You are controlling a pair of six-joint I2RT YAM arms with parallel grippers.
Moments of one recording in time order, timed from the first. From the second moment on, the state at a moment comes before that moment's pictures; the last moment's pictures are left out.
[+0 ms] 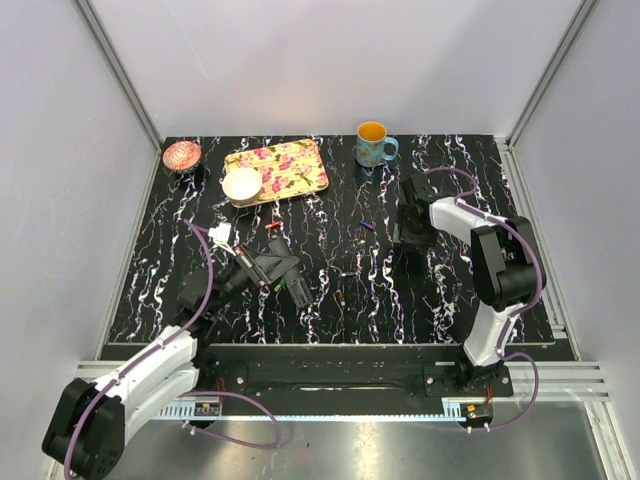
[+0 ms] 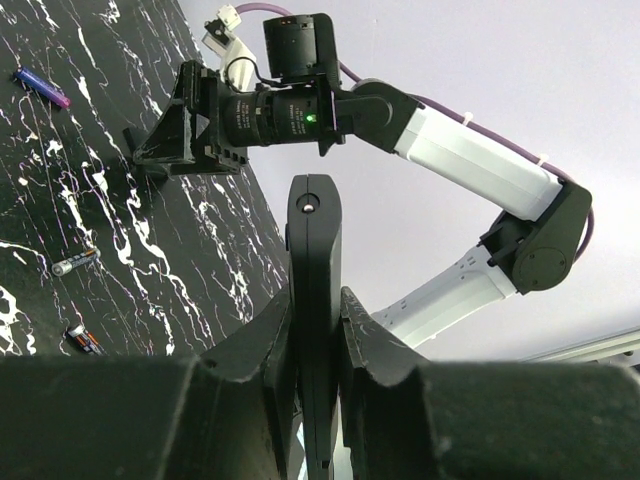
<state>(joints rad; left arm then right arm) -0.45 0.77 0.16 0.77 0.44 -1.20 0.28 1.86 1.20 -0.53 0.14 0.44</state>
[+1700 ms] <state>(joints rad) -0.45 0.69 0.20 0.50 0.42 -1.11 0.46 2.14 1.53 -0.32 0.13 0.29</state>
